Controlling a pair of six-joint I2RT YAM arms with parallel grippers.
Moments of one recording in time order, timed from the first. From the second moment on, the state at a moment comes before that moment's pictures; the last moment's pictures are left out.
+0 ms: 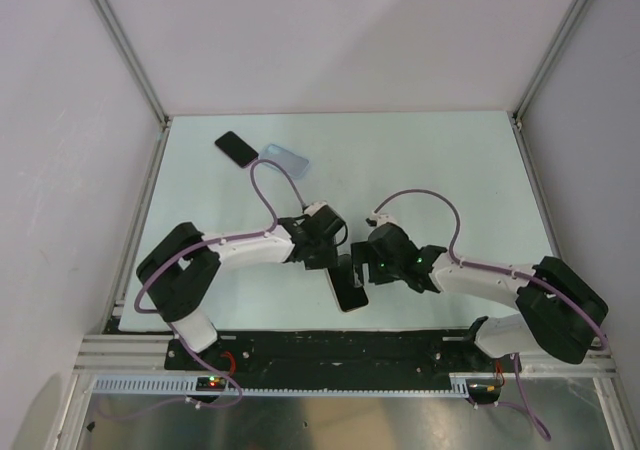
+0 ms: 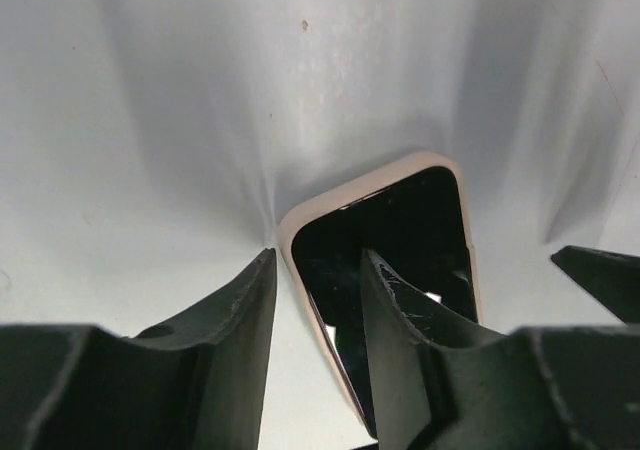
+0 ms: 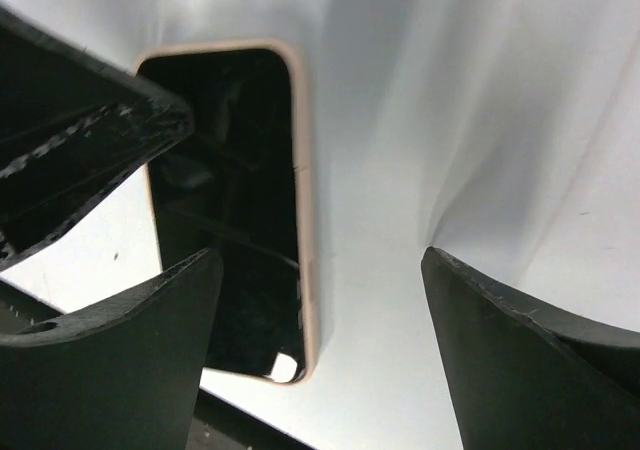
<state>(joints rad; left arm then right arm) -0.88 1.68 0.97 -0.41 -0.16 -0.93 0.84 1.36 0.62 -0.16 0.05 0.64</state>
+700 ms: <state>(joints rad) -1.03 1.51 0.81 -0.42 -0.03 -1.00 1.07 1.33 0.59 -0.19 0.14 0.66</state>
